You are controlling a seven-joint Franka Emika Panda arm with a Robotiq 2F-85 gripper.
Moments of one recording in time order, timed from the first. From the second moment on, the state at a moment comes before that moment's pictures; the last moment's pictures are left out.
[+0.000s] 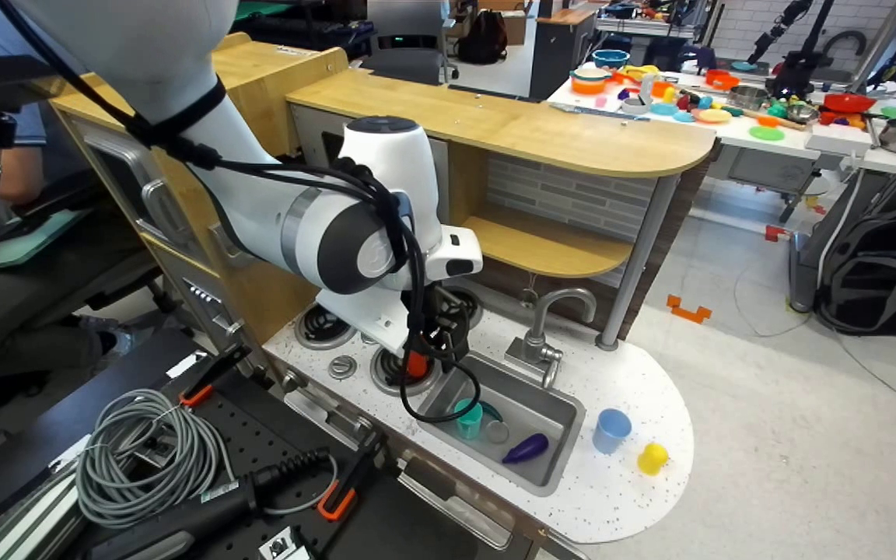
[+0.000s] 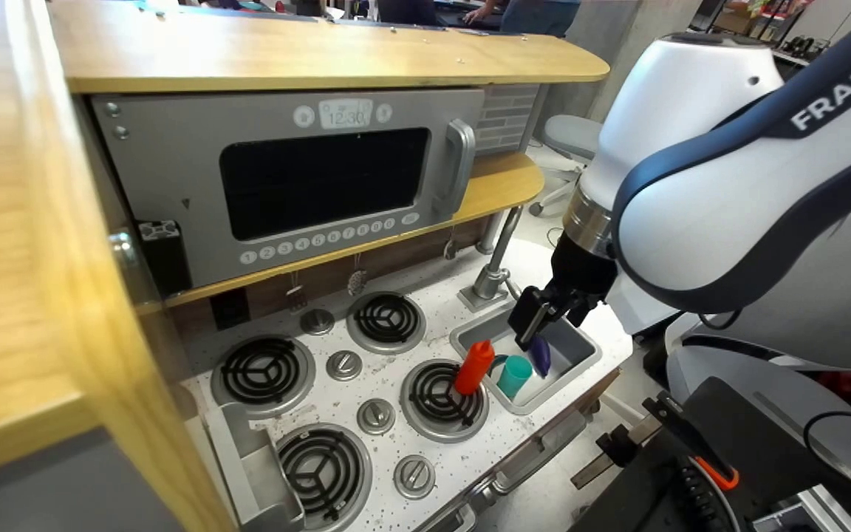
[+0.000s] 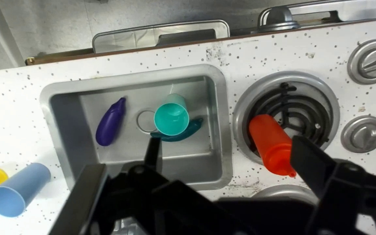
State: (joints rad) arm -0.10 0.50 -0.06 -2.32 -0.17 2.83 0.07
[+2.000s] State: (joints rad) arm 0.06 0.77 -0.09 -2.12 -0.17 2.95 -0.02
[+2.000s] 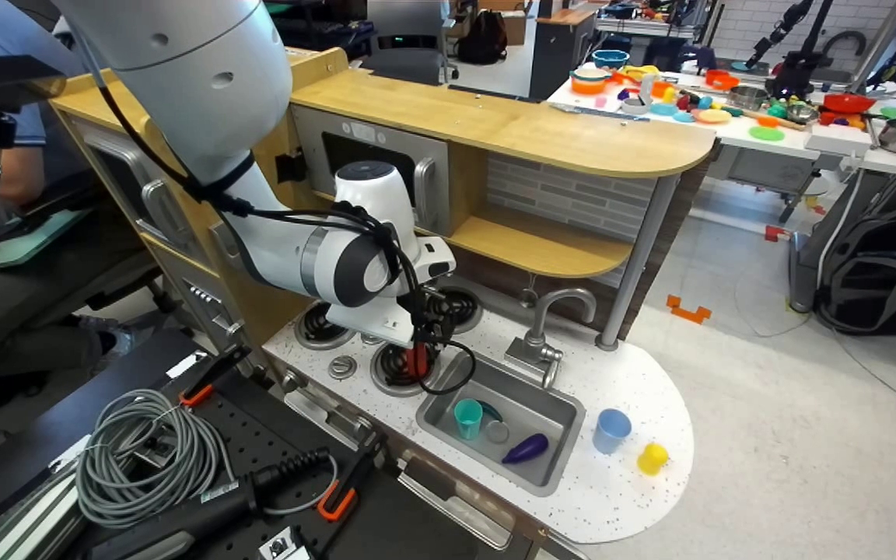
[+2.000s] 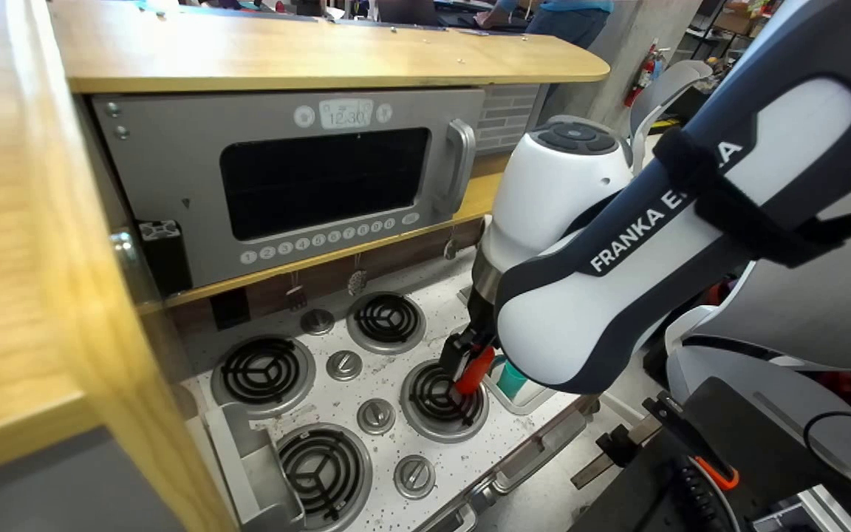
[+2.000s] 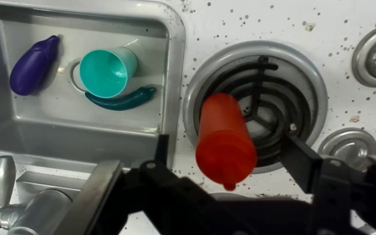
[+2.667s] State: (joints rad) arm 0.03 0.78 -0.08 -2.11 -0.15 2.92 0.01
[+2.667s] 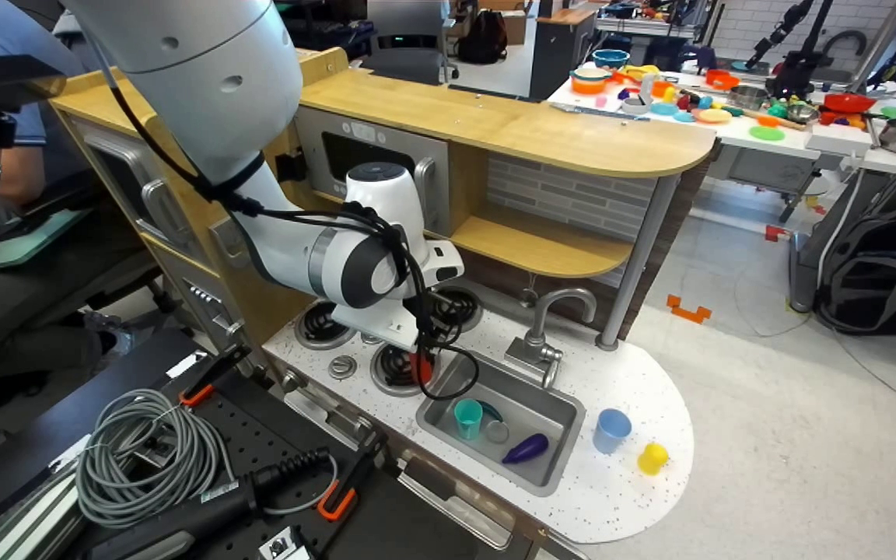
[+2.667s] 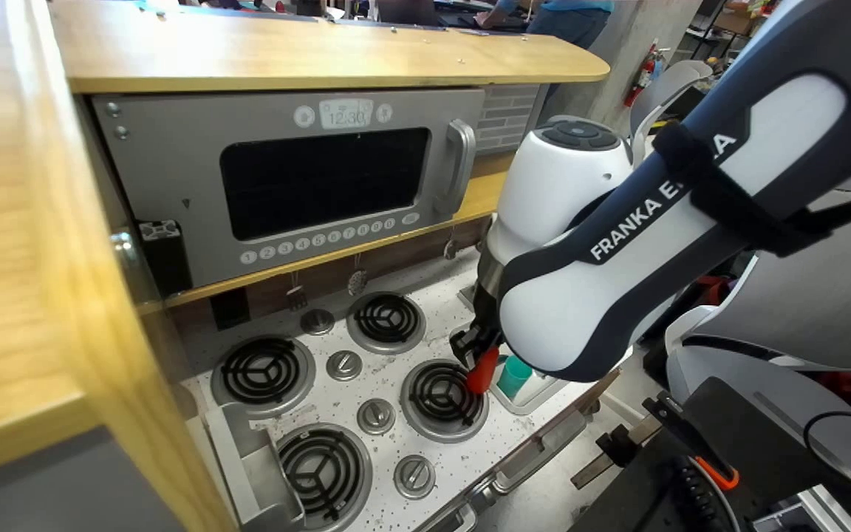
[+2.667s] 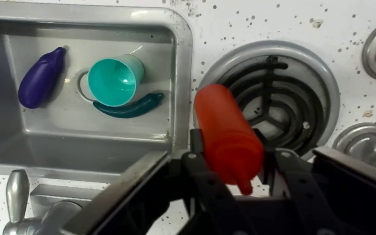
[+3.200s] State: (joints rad) arm -0.07 0.75 -0.08 -2.11 -0.14 2.88 -0.01
